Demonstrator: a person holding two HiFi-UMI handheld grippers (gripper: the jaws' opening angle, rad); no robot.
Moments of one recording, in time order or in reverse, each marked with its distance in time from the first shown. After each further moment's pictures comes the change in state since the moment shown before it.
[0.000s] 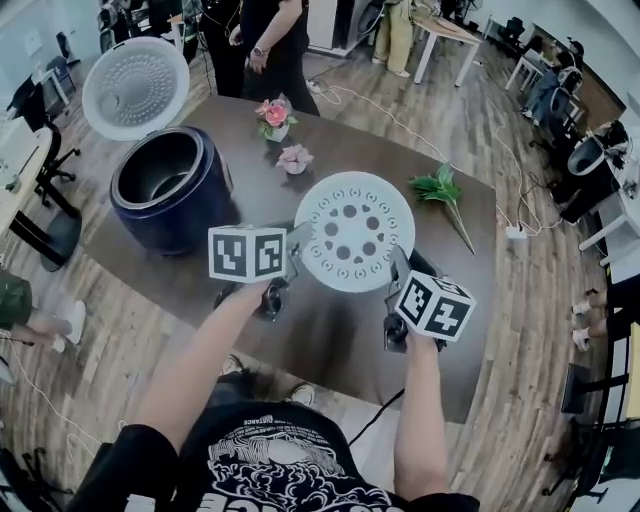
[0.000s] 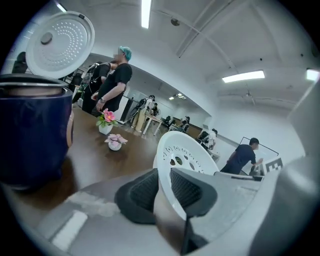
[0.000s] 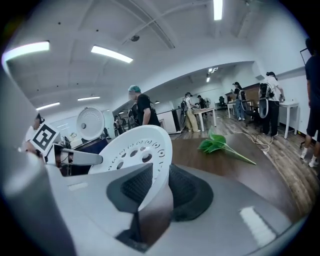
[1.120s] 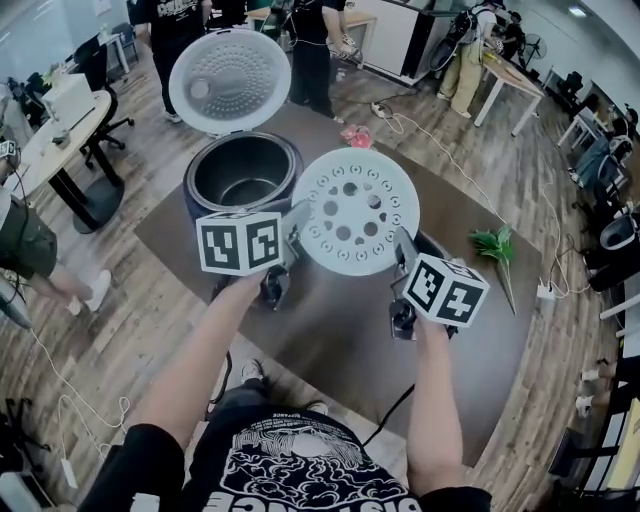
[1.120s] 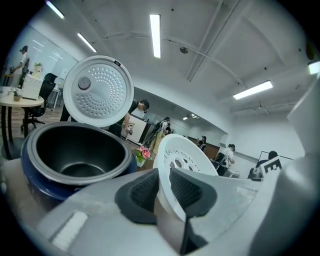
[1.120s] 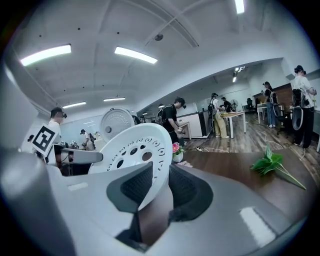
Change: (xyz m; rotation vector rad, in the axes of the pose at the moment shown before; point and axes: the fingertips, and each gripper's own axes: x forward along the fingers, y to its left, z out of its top) left arm -0.134 0.127 0.108 -0.032 -0.251 0.182; right arm 0.088 0.190 0.065 -0.122 -0.009 0.253
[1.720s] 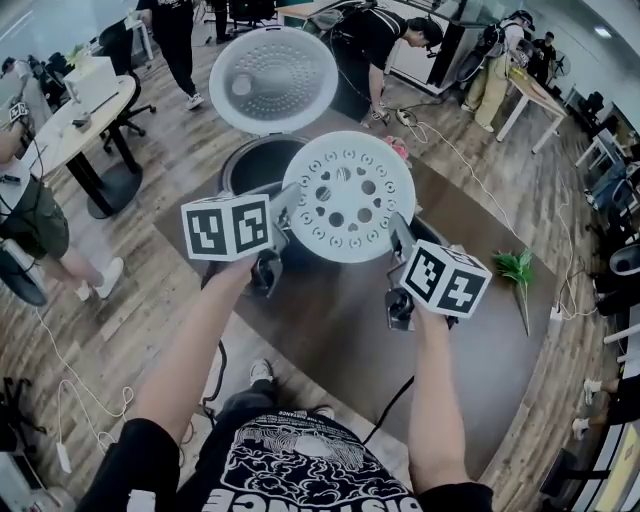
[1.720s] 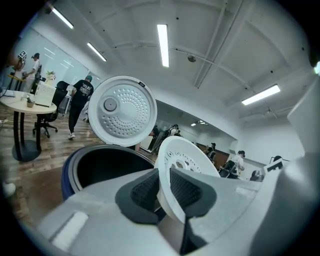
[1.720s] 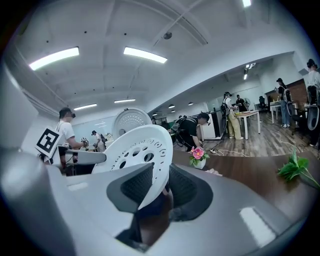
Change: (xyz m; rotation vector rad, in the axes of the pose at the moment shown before) left arm -0.053 0.101 0.063 -0.035 -0.075 0.098; right arm 0.072 0.109 0.026 -0.027 0.003 0.121
